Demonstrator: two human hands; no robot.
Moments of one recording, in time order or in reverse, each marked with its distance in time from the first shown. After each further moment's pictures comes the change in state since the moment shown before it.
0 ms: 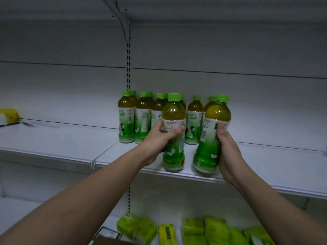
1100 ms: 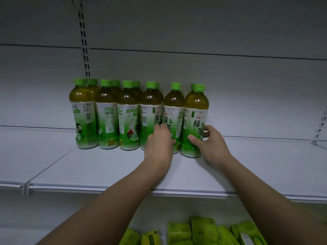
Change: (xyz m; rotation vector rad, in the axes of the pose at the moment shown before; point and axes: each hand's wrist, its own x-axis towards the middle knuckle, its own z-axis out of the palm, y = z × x) left_hand 0.092 -0.067 0.068 1.149 0.382 0.230; right_hand 0.095 0.048 -0.058 -0.743 0.183 -0.044
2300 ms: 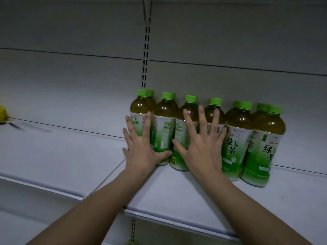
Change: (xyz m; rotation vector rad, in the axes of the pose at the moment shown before) left_hand 0.042 -0.189 -0.058 -0.084 0.167 -0.166; right_hand 0.012 -0.081 0.175 -0.895 0.277 -0.663
